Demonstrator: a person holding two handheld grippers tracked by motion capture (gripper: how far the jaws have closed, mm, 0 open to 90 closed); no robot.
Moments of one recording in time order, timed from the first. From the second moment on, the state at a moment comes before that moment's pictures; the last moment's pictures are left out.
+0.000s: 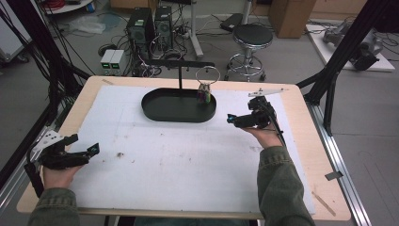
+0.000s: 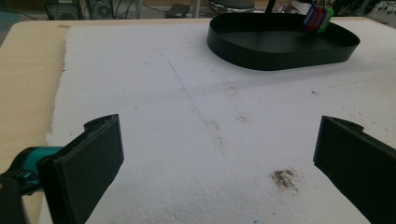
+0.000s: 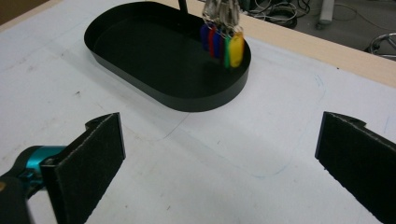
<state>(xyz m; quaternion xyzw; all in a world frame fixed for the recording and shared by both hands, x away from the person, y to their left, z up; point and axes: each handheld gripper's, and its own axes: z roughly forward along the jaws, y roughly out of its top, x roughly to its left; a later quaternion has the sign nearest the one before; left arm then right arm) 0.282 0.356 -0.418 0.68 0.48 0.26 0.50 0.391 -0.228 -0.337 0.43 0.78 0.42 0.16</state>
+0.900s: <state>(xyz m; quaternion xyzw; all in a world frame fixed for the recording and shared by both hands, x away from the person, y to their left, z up) 0.282 0.355 -0.419 0.68 0.48 0.26 0.49 0.367 -0.264 -0.372 0.46 0.77 0.42 0.17</state>
